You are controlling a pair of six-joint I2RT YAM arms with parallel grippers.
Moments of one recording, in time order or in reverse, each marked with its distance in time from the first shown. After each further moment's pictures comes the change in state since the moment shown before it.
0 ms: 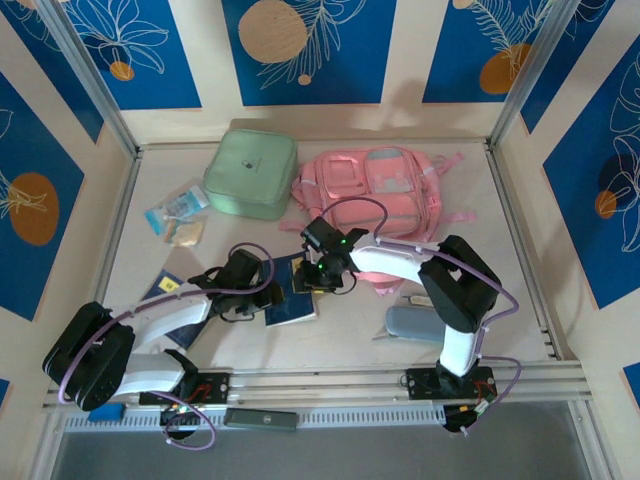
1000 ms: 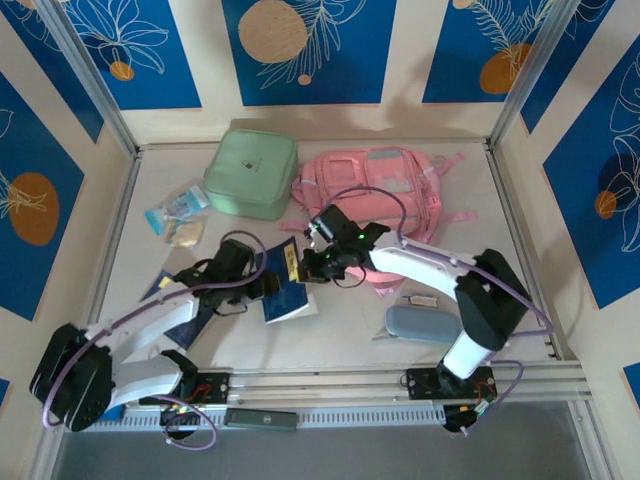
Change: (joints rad) left arm 0.074 -0.160 0.115 -0.189 -0.035 0.108; right arm -0.040 -0.217 -0.026 0.016 -0.107 0.012
